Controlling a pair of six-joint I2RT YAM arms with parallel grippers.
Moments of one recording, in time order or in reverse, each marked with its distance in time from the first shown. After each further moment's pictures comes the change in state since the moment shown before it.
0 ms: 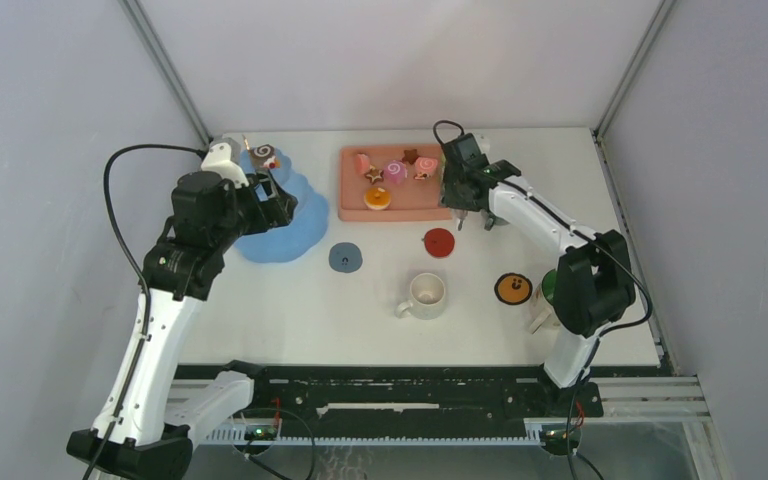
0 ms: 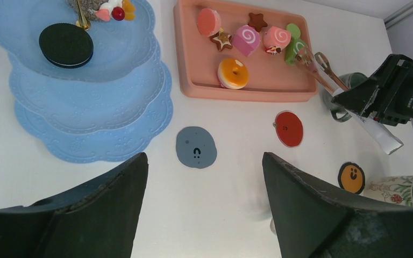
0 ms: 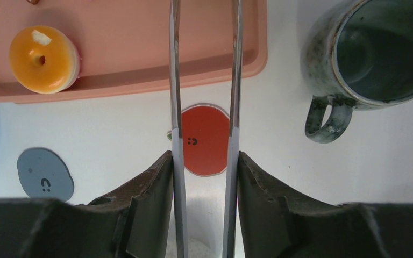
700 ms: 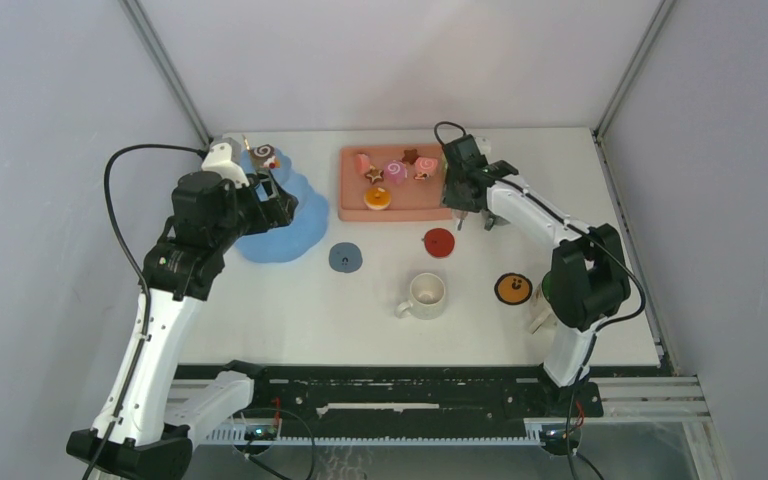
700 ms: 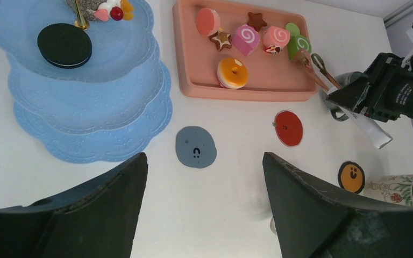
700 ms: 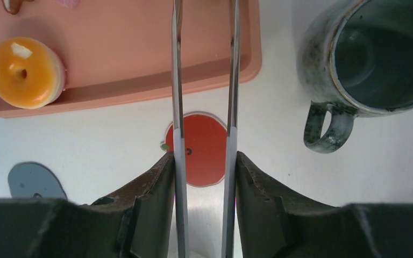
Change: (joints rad) left arm -0.003 0.000 0.000 0.000 0.001 0.002; right arm -0.013 0.044 -0.003 0.019 0.019 0.018
